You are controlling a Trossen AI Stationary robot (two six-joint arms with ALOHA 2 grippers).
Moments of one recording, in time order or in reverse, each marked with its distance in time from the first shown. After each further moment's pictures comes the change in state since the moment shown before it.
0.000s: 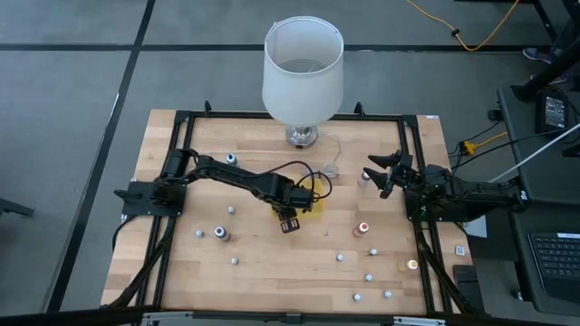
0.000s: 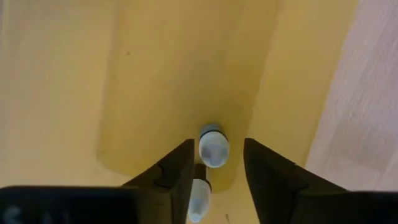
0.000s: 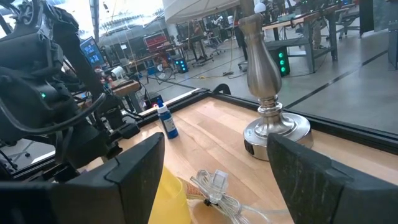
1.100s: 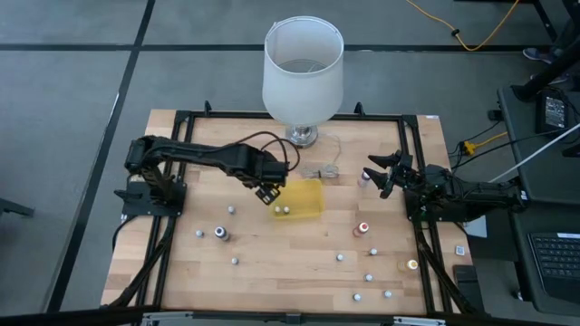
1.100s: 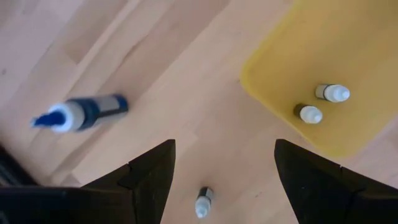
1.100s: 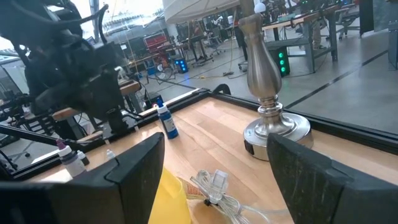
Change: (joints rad) left arm 0.072 -0.328 -0.006 -0.452 -0.129 -0.420; right arm 0.000 0.000 0.000 0.000 0.000 0.000
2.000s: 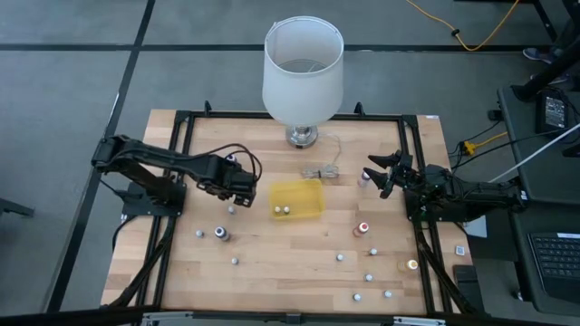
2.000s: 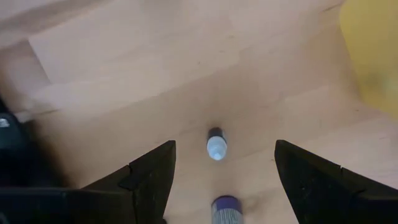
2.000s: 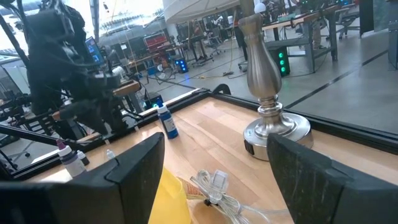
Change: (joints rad) left arm -0.049 -0.288 -0.507 0.193 0.142 -0.473; right arm 0.000 0.000 0.000 0.000 0.000 0.000
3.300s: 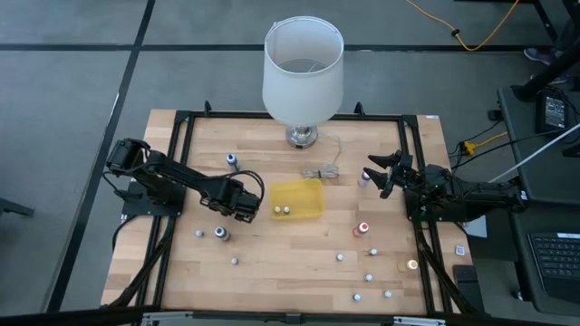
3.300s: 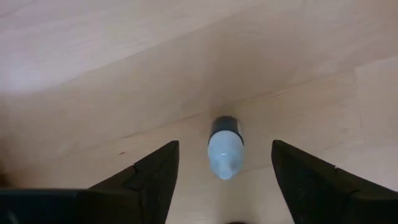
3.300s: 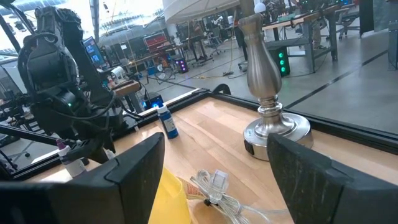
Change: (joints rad) left arm -0.111 0.156 -0.164 0.226 0.029 -0.124; right arm 0.000 0.000 0.000 0.000 0.000 0.000
